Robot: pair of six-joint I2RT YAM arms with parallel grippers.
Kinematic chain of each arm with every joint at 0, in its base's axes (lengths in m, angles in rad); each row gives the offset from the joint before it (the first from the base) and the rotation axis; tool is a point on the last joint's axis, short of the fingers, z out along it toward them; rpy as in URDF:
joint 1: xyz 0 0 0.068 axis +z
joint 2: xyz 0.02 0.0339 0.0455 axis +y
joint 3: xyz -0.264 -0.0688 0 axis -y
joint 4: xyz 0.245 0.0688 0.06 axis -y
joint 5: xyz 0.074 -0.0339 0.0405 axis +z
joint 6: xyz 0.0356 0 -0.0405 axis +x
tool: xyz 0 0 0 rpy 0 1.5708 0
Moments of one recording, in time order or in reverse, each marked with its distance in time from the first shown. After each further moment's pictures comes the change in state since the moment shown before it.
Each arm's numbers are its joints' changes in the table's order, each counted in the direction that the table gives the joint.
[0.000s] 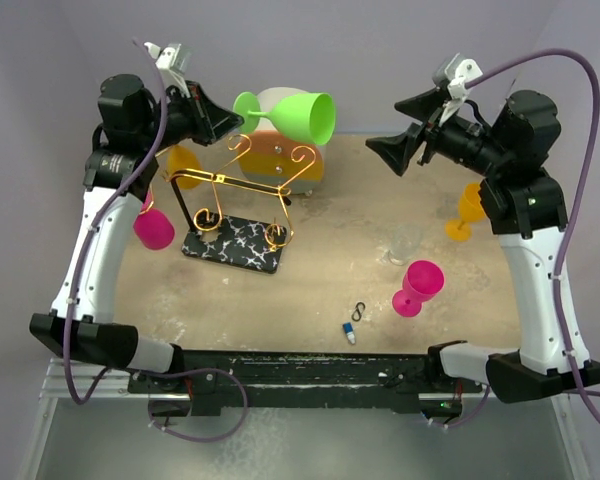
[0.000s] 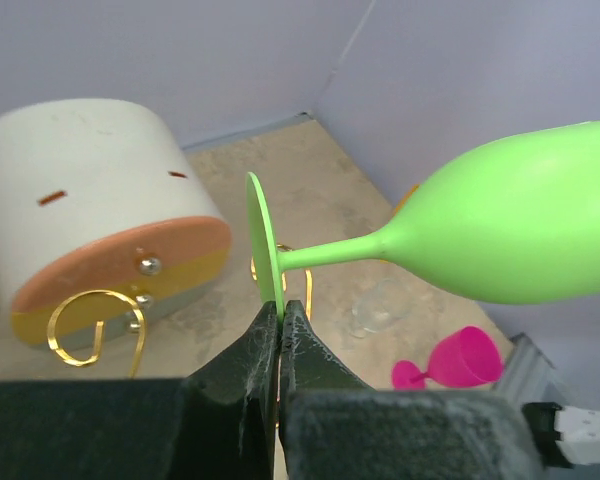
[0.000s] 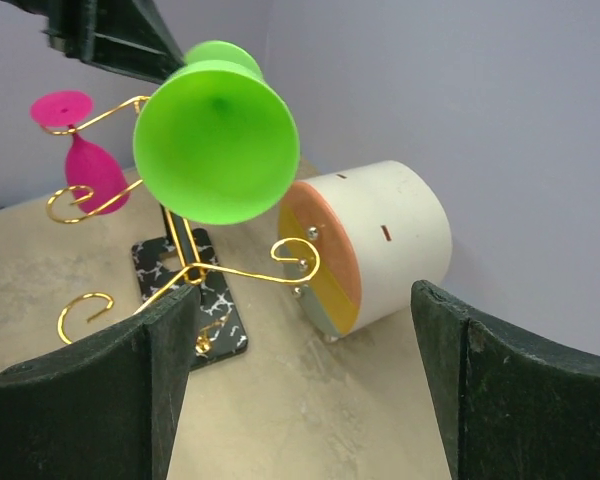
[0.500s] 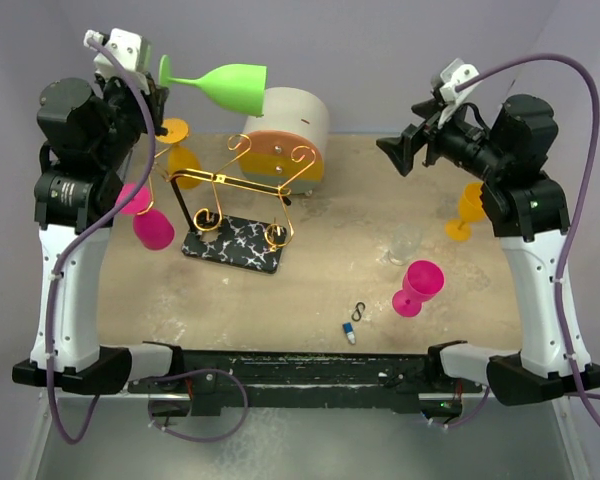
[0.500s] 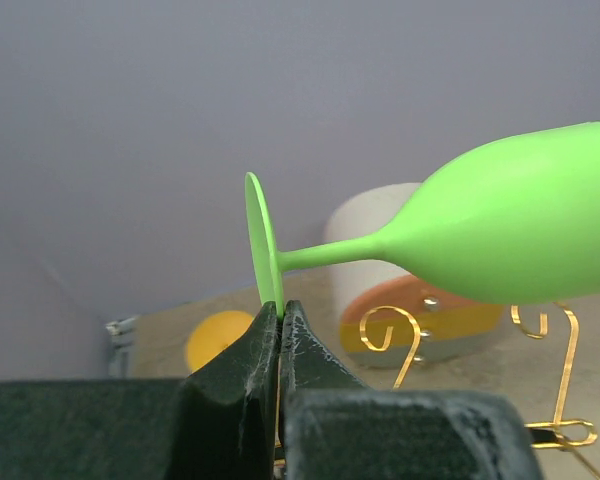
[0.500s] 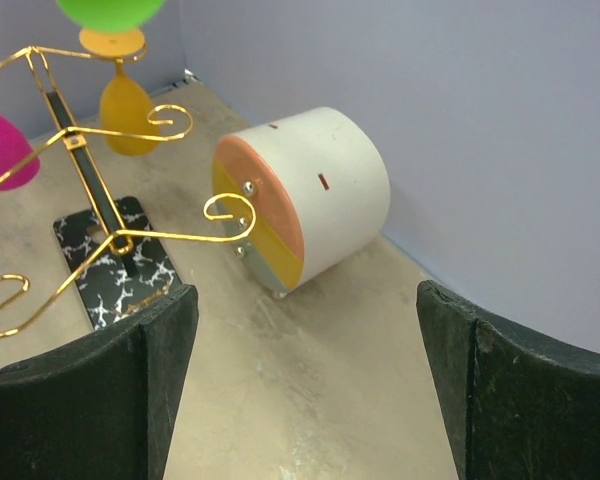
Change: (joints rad) left arm 0.008 -0.131 0.175 -0.205 0.522 0.485; right arm -0.001 -0.013 0.001 -0.095 -0.202 -0.084
